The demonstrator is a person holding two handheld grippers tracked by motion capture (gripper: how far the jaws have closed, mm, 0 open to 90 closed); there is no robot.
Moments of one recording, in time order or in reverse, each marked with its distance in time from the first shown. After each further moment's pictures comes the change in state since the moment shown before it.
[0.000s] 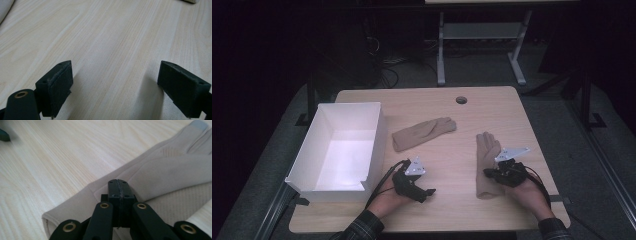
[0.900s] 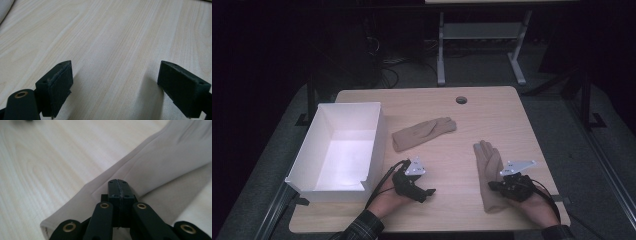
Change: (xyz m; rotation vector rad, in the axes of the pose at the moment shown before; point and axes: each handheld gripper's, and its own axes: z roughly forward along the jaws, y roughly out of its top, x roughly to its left) left arm 0.000 0.000 0.000 0.000 0.000 -0.002; right arm 0.019 -0.024 -0.022 0.009 0.008 -0.018
